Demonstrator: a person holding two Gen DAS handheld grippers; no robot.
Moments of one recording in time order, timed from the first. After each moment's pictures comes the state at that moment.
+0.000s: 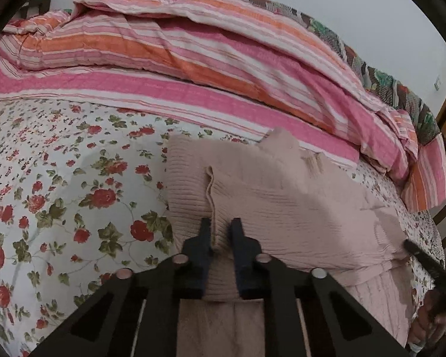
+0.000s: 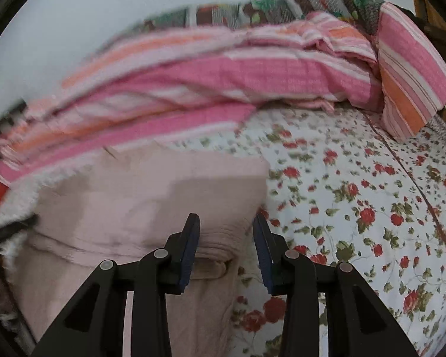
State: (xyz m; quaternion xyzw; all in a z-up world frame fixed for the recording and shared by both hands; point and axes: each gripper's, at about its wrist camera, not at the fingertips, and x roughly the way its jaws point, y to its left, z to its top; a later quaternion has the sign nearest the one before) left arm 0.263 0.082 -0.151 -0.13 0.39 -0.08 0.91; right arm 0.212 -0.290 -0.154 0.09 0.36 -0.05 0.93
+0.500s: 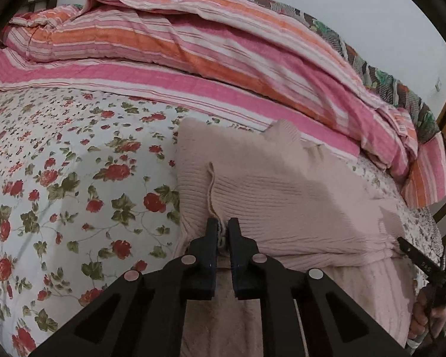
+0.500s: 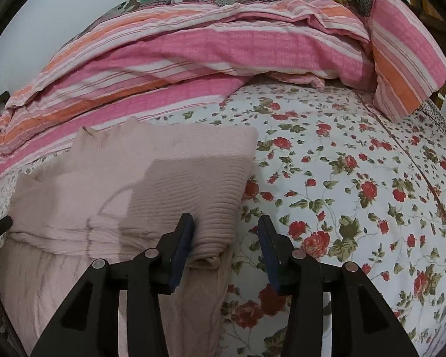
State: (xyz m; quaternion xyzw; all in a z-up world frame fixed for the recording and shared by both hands) left arm 0.245 0.084 -0.162 -0.13 0.40 -0.07 0.90; right arm 0.209 -0.292 -0.173 0.09 0.38 -0.07 0.92
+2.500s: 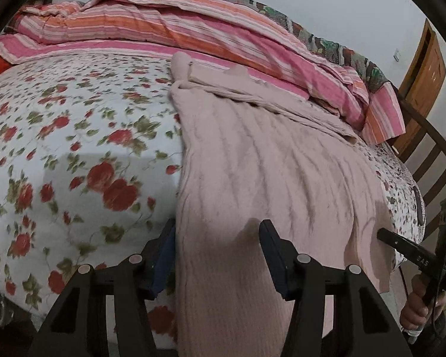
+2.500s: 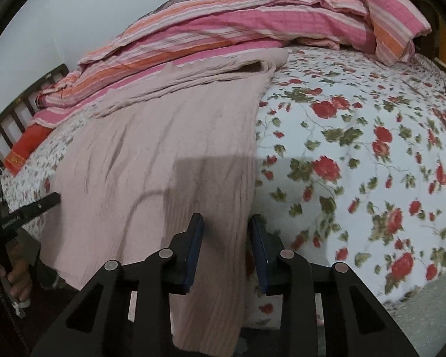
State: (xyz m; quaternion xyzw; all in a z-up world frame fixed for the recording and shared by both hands) left arm 0.047 0.091 -0.195 -0.11 0.40 -0.15 0.90; right arm 0.006 -0.247 -0.213 0.11 0.39 0.05 0.92
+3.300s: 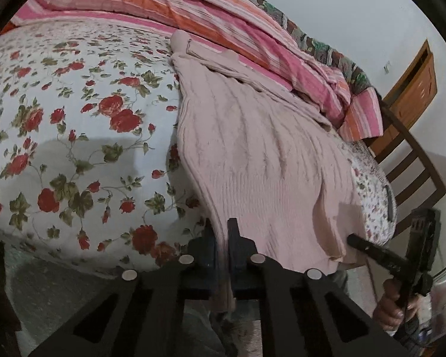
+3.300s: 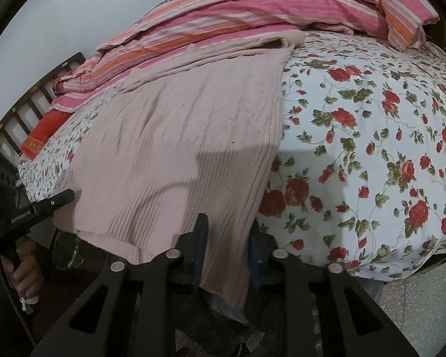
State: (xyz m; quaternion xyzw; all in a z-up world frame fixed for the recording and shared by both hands) left arm 0.002 0.109 -0.207 -0.18 0.42 -0.19 0.87; right arm -0.034 -0.233 -0.225 0.11 0.41 0.09 0.90
